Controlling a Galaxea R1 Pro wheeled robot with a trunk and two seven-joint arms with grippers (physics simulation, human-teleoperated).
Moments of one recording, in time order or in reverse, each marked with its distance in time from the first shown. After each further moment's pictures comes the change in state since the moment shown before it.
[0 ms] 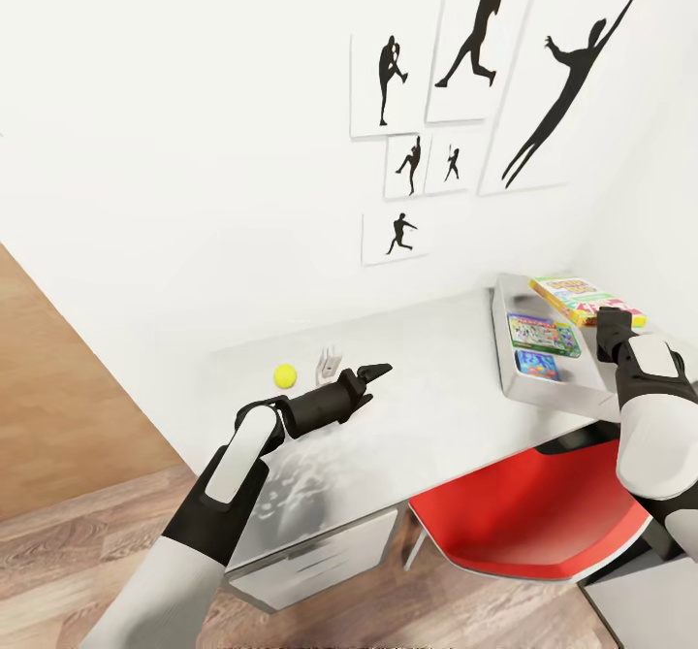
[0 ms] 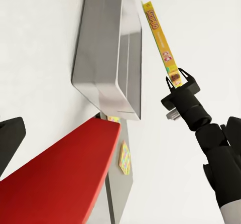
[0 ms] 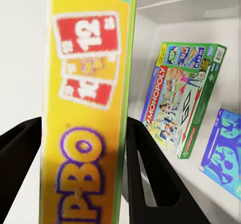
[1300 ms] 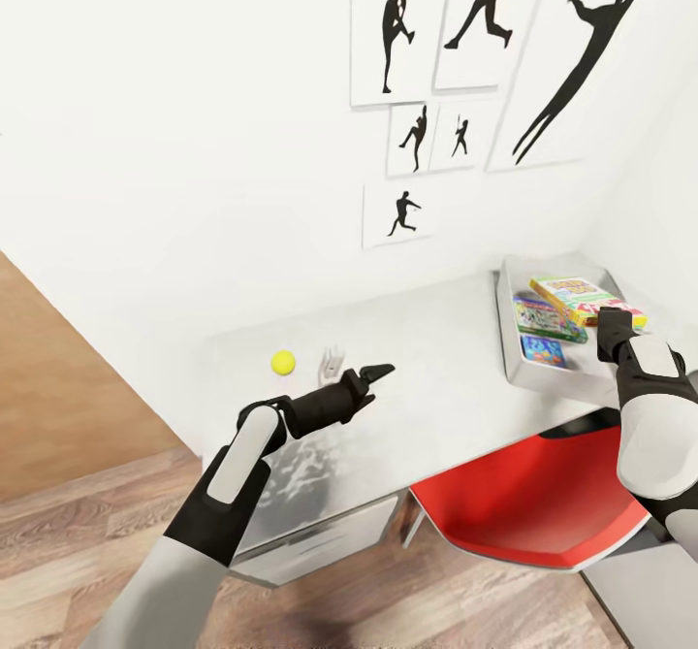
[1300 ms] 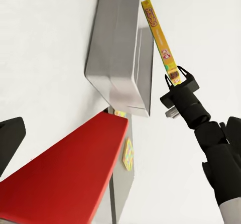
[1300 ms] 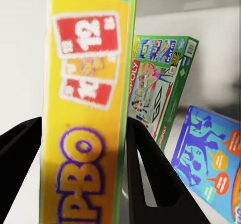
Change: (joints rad) left arm 0.000 -0.003 -0.008 0.000 0.002 -0.001 0.000; right arm 0.000 -0.002 0.001 0.000 0.001 0.001 0.000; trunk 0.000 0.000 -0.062
